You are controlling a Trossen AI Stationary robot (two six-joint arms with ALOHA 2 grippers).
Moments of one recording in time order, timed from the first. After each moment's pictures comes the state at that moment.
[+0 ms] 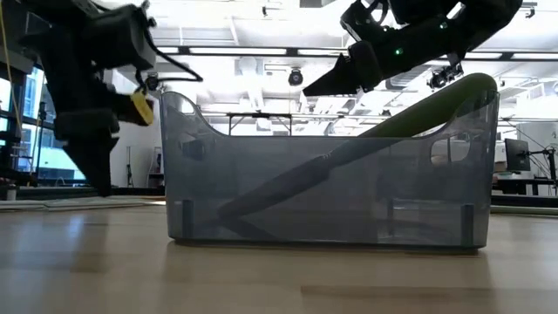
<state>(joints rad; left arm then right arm) -0.11 1.26 0.53 -0.59 -0.21 -0.64 -0.02 1.43 0.67 0.45 0.23 -0.27</state>
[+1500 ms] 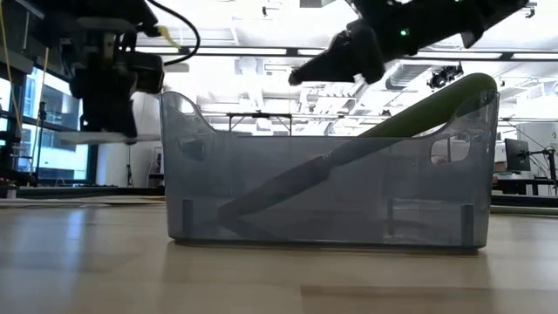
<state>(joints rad) 0.01 1.03 0.53 -0.41 0.19 -0.71 0.18 1.53 0.75 0.48 0.45 -0.40</state>
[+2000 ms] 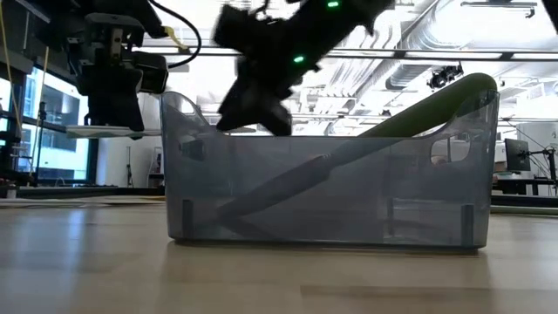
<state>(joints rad) 0.05 1.02 0.53 -0.39 0.25 -0.72 0.19 2.05 1.42 -0.02 0.65 -0.63</state>
